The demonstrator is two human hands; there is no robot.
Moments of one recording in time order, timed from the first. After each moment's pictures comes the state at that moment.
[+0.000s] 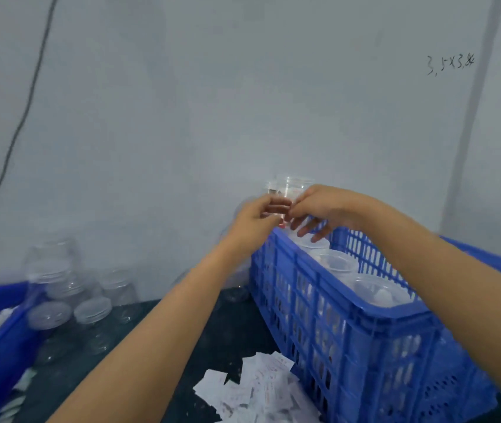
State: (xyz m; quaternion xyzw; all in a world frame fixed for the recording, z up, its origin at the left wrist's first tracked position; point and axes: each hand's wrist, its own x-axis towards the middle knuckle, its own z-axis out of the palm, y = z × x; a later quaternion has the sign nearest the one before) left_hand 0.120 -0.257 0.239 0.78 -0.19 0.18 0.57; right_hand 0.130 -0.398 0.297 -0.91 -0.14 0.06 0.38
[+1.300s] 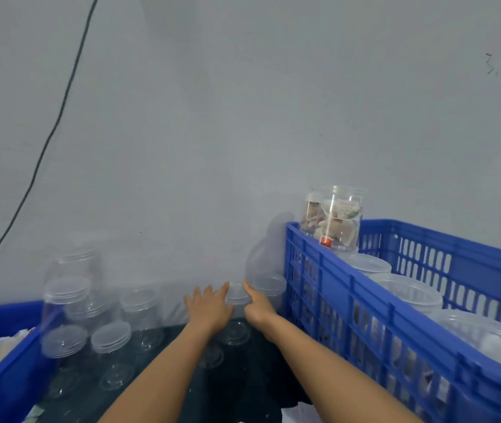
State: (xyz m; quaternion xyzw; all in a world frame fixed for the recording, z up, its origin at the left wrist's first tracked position) left_hand 0.235 -0.103 0.069 0.98 0.15 0.07 0.07; right_hand 0.242 -0.226 0.083 -0.86 -0.16 0.09 0.48
